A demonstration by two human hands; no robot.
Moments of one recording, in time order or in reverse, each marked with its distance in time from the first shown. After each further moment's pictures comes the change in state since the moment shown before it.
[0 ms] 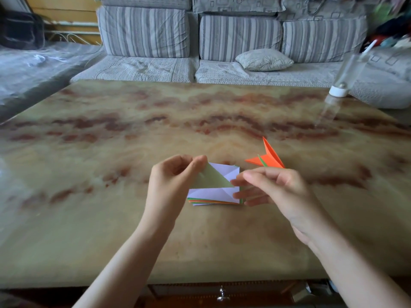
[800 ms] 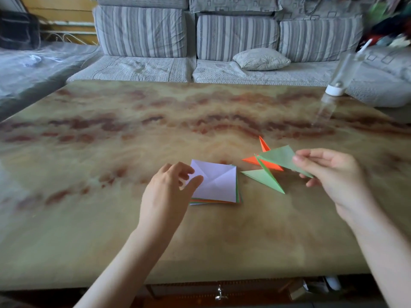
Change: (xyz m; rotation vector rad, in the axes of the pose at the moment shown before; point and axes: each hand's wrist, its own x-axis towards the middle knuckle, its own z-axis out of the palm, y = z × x) left_hand 0.001 -0.024 -0.006 0.753 0.002 0.150; right_hand 0.024 0.013 -0.077 -0.136 0.418 -0.029
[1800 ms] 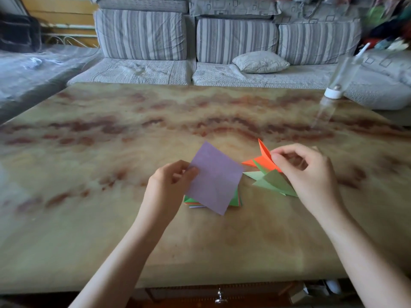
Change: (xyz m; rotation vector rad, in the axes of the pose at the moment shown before) left_hand 0.012 0.003 -0.007 -0.339 -0.090 -0.063; right_hand -0.002 0.002 0.029 -0.324 0.058 -0.473
